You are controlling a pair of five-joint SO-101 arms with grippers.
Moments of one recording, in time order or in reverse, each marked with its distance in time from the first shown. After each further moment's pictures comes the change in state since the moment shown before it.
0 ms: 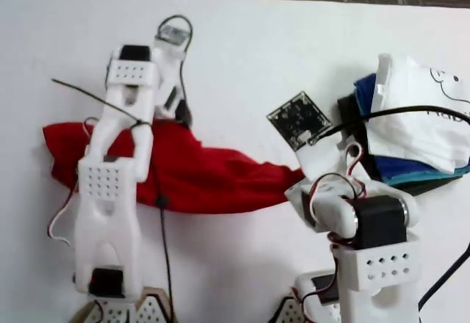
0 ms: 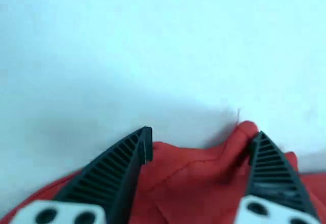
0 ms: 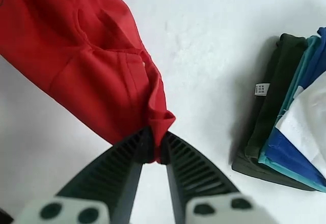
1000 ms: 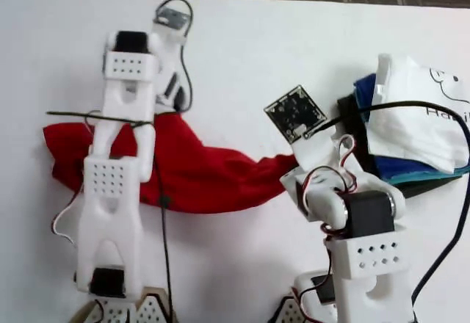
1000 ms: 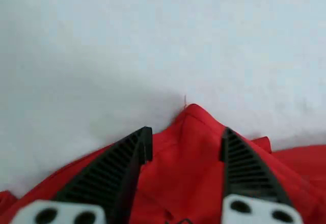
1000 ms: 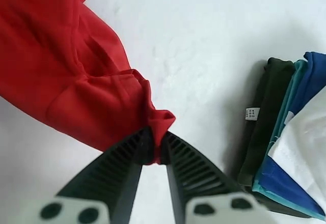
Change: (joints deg) left arm 1.0 2.5 -18.4 12.0 1.8; right arm 0.0 0.1 7.4 -12.4 0.0
